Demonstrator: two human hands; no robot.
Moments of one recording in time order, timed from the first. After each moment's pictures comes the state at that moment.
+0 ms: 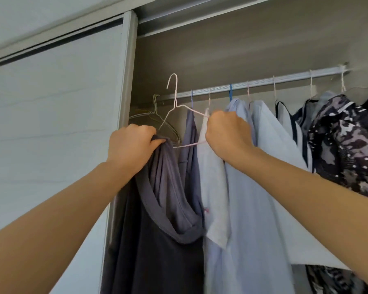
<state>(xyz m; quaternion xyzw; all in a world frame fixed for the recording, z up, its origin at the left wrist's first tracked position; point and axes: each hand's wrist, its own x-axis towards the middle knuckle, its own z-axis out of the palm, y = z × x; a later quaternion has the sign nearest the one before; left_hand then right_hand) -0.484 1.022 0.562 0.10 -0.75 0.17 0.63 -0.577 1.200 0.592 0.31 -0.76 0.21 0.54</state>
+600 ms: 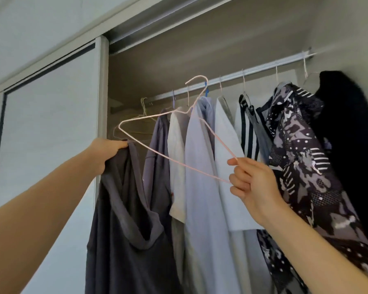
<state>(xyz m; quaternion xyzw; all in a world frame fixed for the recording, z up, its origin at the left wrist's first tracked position) -0.450 1.090 0.561 0.25 -0.69 -0.46 0.50 -0.594 1.359 0.464 0.39 -0.37 0.84 -0.03</state>
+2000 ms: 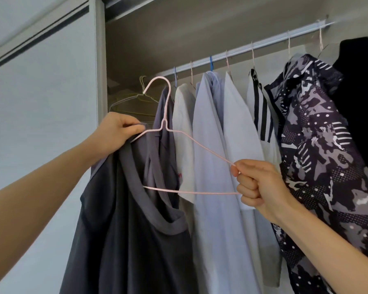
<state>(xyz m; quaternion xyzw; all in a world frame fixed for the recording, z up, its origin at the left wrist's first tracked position) -0.446 1.087 0.537 0.02 -0.85 -0.15 0.50 -0.590 1.346 0.424 0.42 -0.47 0.77 -0.09</state>
